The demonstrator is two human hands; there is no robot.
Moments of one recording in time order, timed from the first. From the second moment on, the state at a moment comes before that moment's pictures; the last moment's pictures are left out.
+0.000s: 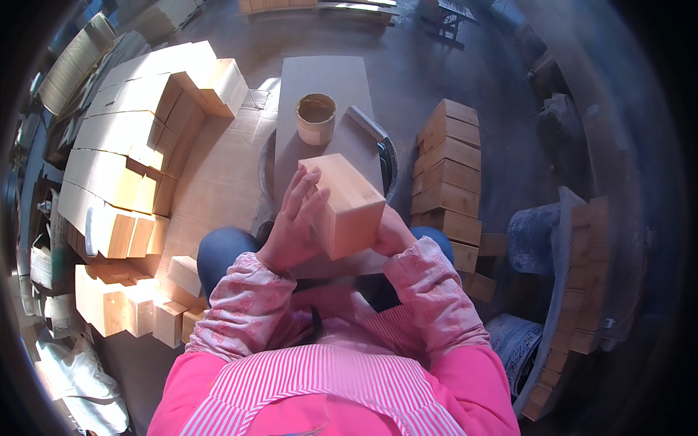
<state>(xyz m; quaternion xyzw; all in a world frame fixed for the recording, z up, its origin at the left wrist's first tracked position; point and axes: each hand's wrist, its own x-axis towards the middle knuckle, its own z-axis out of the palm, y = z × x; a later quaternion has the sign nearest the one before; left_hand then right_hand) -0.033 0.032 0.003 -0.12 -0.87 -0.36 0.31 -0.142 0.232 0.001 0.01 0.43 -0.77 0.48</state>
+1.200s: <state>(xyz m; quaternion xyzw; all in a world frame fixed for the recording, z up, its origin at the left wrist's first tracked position) -0.015 0.059 -0.011 0.07 -0.65 -0.76 0.05 -0.210 0.213 0.059 -0.13 0.61 -0.75 0.22</state>
